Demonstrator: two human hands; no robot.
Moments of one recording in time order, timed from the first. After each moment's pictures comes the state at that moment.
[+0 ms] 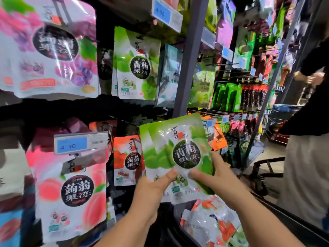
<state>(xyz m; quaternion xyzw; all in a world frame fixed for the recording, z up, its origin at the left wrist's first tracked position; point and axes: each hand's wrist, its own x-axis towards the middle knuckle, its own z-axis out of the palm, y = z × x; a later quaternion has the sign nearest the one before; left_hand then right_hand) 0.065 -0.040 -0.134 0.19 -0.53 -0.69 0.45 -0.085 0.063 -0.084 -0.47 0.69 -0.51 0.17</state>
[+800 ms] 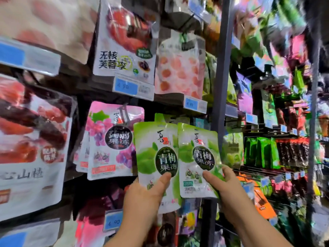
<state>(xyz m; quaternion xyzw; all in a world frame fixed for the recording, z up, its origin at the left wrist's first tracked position) 0.162 -0.085 0.009 0.31 -0.61 -0.38 0.62 -0.048 -0.040 0.022 -0.48 0.47 -0.71 0.22</state>
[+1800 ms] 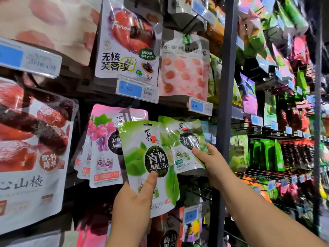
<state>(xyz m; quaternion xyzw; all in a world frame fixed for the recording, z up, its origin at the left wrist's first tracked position) 0.186 -0.087 0.025 0.30 -0.61 -0.34 0.65 -0.056 -0.127 0.080 -0.50 0.44 -0.71 0.24</state>
